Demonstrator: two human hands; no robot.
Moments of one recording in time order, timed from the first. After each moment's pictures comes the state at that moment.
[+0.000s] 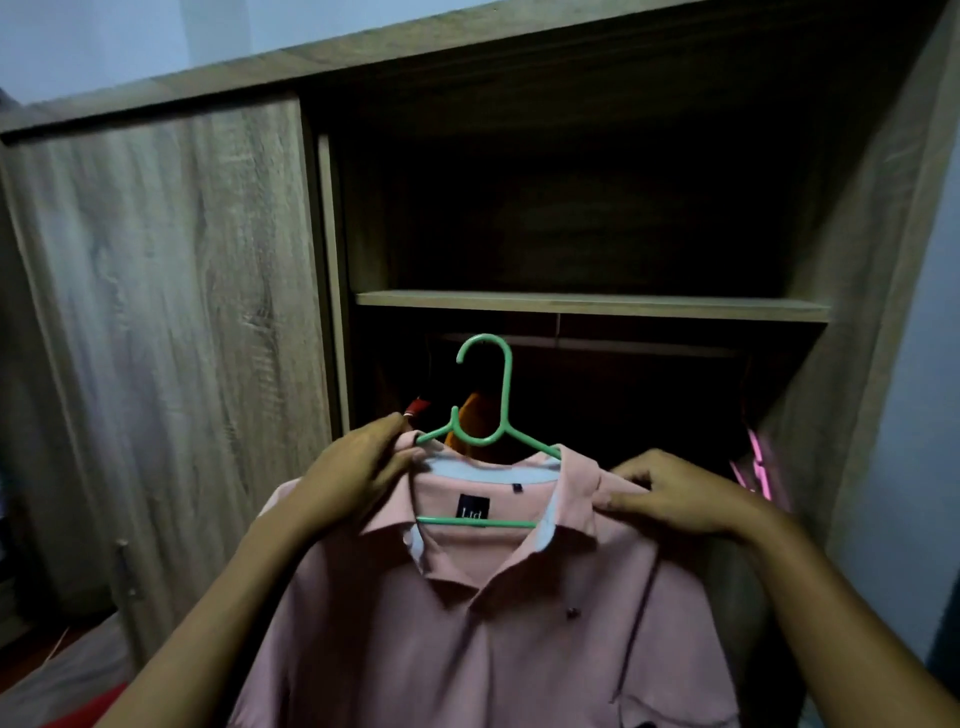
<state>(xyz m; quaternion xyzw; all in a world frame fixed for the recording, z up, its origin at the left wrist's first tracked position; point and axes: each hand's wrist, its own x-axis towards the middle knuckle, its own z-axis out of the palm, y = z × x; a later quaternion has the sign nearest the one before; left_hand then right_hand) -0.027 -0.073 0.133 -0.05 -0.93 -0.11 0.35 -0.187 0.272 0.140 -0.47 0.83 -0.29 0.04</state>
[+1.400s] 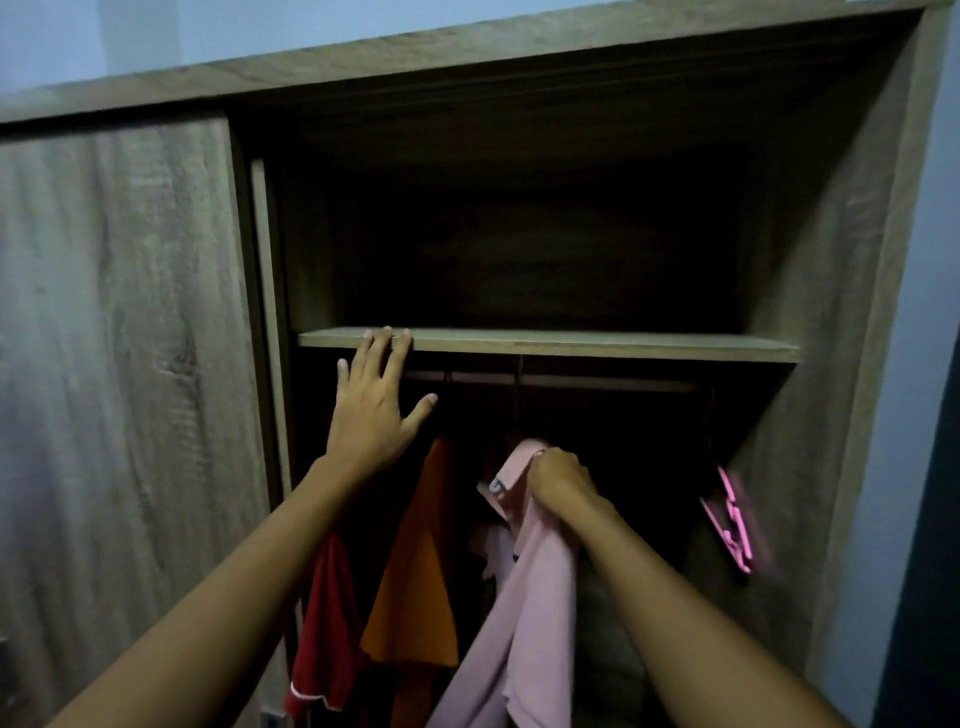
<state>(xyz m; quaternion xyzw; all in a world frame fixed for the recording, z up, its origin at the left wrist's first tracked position) -0.168 -0.077 0.196 0.05 -0.88 -0.04 0.46 -0.240 0.144 0.165 -0.06 0.95 -0.31 -0.01</state>
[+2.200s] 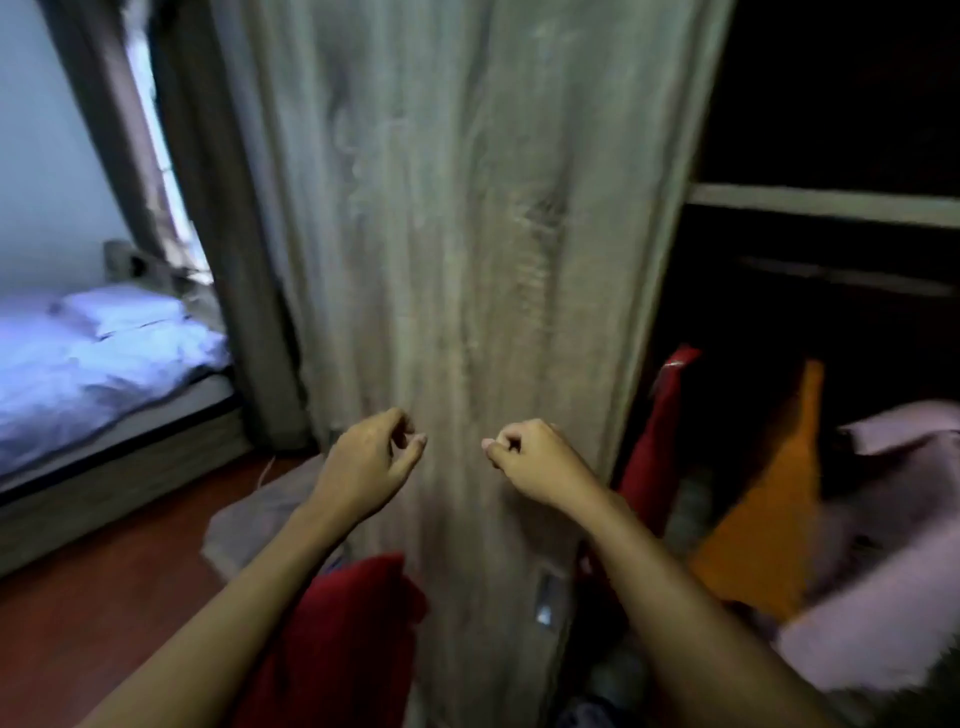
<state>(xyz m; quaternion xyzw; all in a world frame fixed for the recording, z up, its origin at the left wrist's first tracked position) 0.070 -0.355 0.013 0.23 -0.90 -0.11 0.36 -0.091 -0.192 0.045 -0.47 0.81 -0.33 0.06</state>
